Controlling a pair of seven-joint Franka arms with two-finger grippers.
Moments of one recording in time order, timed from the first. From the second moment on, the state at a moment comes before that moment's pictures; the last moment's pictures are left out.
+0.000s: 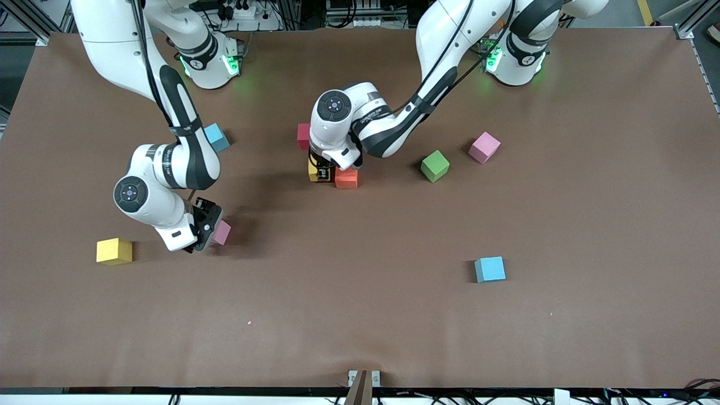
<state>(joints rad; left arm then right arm) -0.72 0.83 -0.34 -1.44 0.08 2.38 -2.61 0.45 0.51 -0.33 -1.99 0.26 2.41 -1.25</state>
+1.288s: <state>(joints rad) -0.72 0.86 -0.32 -1.44 0.08 2.38 -2.55 0.38 0.53 -0.24 -1.97 0.27 2.44 -1.31</state>
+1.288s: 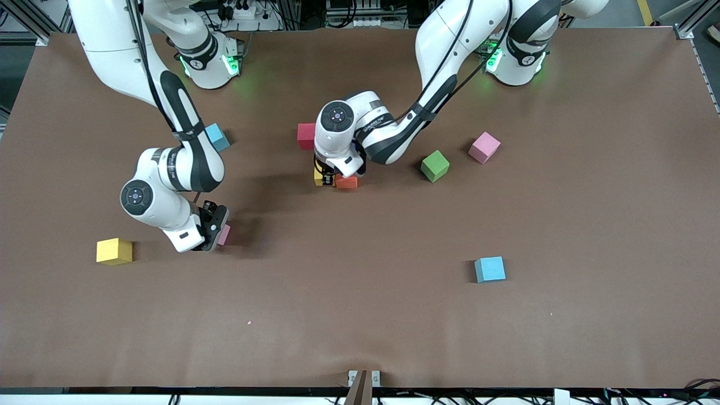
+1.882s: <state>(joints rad) -0.70 0.78 -0.31 -1.40 0.08 2.29 -2.55 0.38 0.49 -0.20 -1.90 0.27 2.38 -1.31</state>
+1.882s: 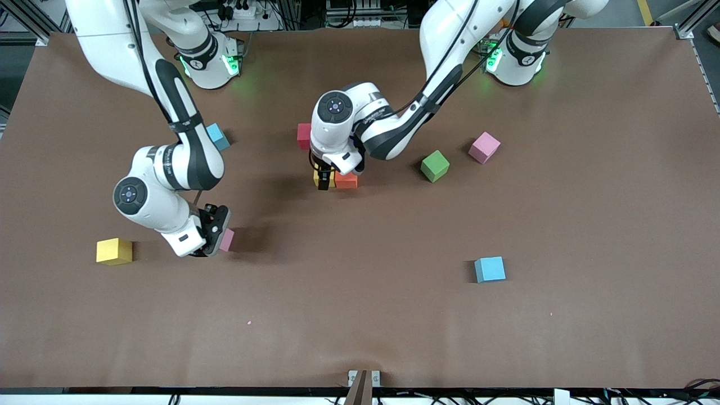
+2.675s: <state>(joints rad) -0.33 0.70 -0.30 -1.41 0.08 2.07 -2.12 0.62 0.44 -0.17 -1.97 0.27 2.41 -1.18</state>
